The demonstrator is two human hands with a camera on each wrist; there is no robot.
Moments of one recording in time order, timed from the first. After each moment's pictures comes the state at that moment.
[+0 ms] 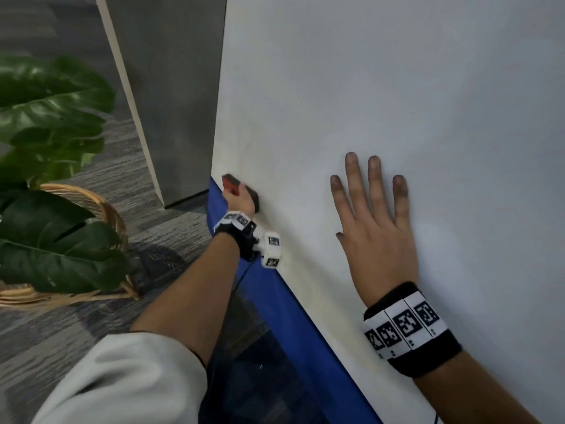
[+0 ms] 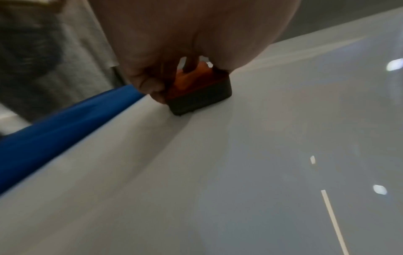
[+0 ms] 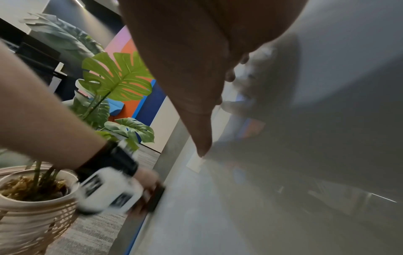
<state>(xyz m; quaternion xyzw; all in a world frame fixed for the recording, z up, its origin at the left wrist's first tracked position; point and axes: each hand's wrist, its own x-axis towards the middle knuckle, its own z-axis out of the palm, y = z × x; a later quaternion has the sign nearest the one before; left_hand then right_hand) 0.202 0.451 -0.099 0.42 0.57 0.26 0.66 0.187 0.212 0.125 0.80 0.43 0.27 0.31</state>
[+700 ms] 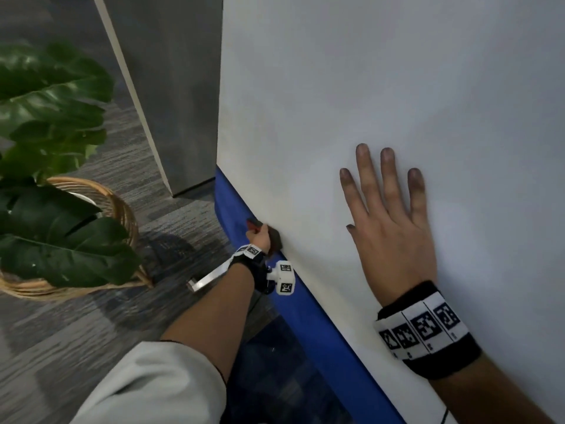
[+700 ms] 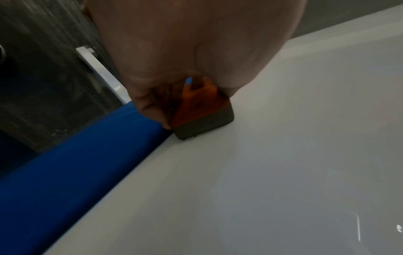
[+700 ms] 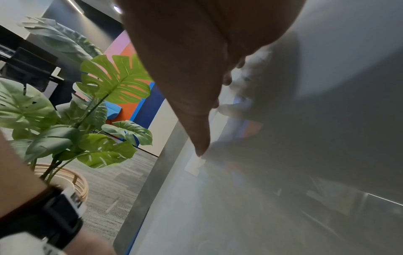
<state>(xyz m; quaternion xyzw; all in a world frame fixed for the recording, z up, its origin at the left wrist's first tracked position) 0.181 0.375 -0.186 0.32 0.58 0.10 0.74 0.190 0.208 0.116 0.80 0.45 0.27 0.29</state>
